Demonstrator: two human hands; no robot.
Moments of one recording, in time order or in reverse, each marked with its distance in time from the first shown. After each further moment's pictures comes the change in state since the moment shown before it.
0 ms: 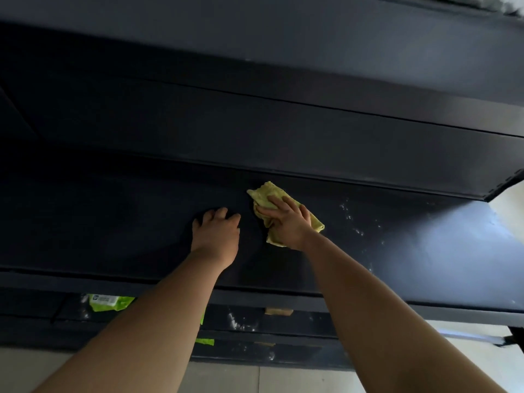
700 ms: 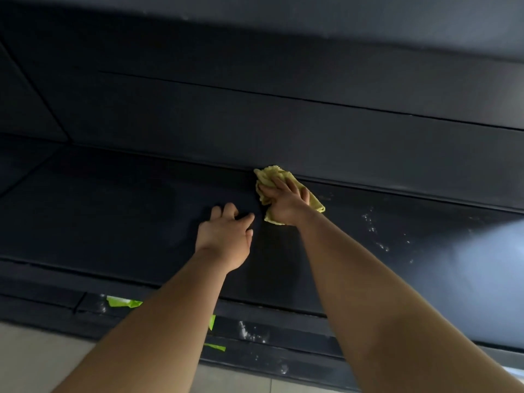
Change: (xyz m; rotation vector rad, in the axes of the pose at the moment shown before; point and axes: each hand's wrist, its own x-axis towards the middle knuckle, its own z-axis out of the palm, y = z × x) left_hand 0.017 0.004 0.000 0.154 0.030 -0.032; right_hand 0.080 -0.013 -0.014 -0.059 -0.065 -0.005
